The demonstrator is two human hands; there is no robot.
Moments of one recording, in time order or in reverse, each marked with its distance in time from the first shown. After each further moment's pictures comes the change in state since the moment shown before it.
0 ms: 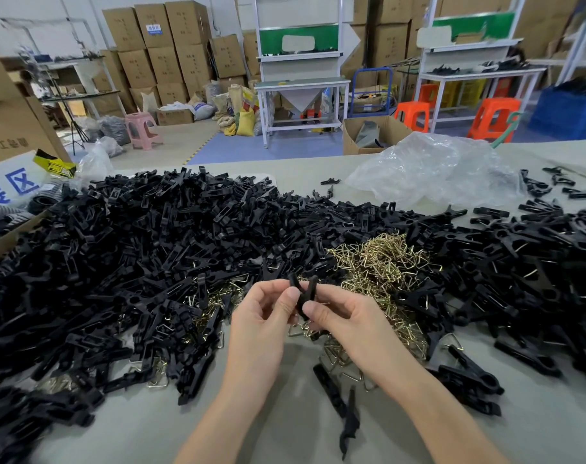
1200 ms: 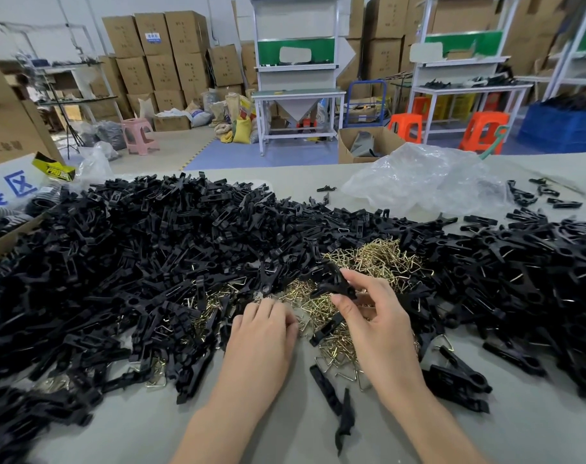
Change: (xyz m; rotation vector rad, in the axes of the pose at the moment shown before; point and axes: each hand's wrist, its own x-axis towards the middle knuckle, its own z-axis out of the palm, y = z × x) left_hand 0.001 -0.020 -0.012 1.260 -0.194 0.342; right_hand -0.019 0.004 -0.005 -0.329 0.450 -0.150
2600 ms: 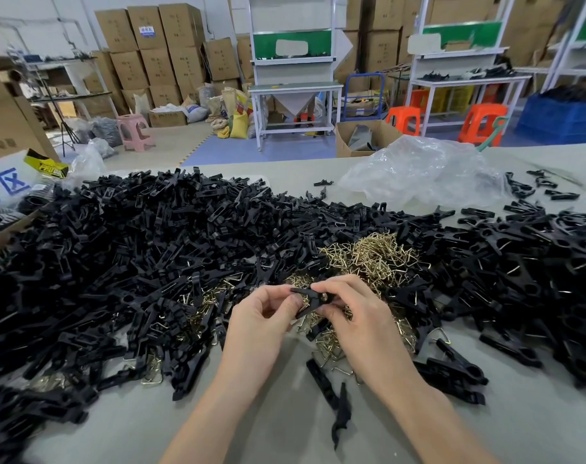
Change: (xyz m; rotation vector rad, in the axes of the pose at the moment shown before) left_hand 0.007 0.013 -0.013 -1.142 0.078 -0.345; right_hand 0.004 0.004 0.005 -0.196 -0.153 -0.212
